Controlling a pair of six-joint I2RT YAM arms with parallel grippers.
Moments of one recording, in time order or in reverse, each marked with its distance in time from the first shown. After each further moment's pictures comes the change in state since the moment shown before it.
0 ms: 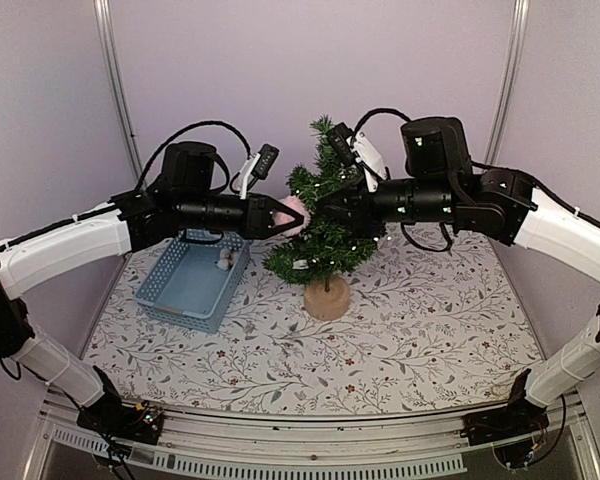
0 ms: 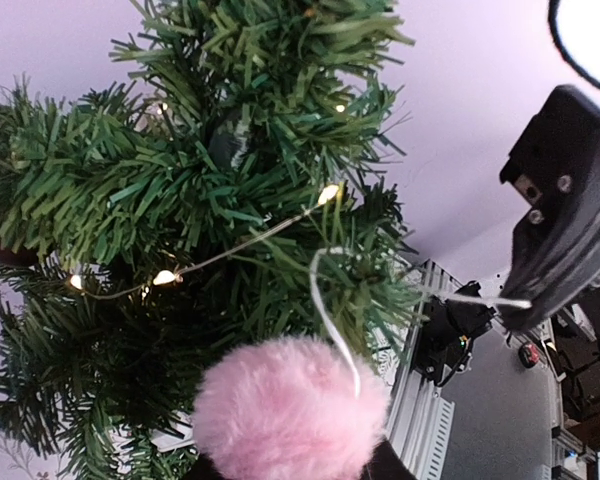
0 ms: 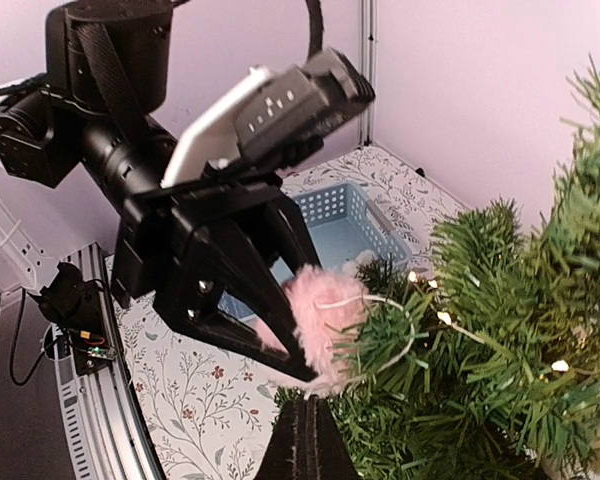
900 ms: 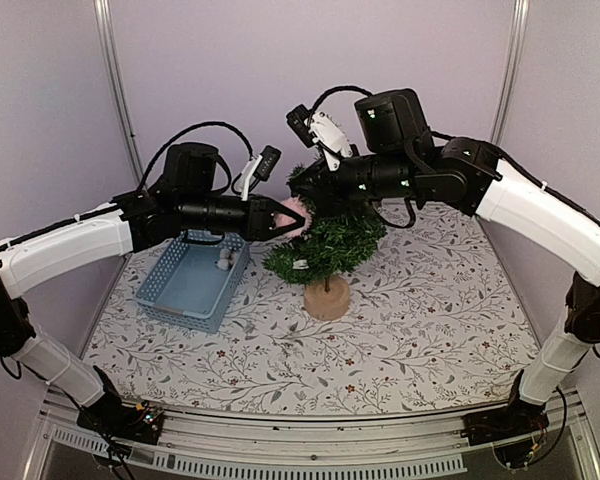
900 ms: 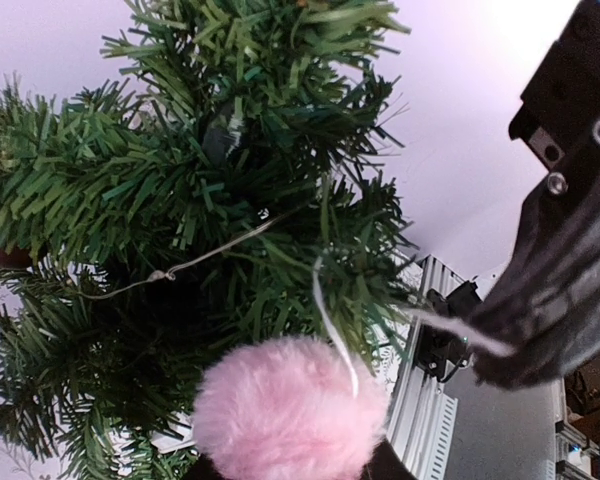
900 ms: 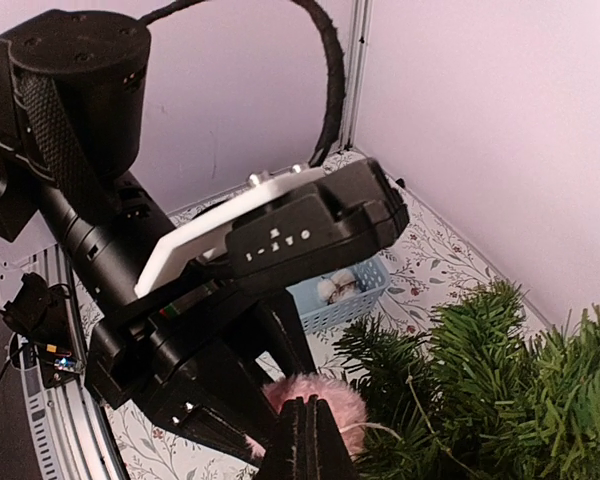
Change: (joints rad) left arm -0.002 0.009 0.000 0.000 0.007 0.018; right arm 0.040 0.231 0.345 -0.152 0.109 -0.073
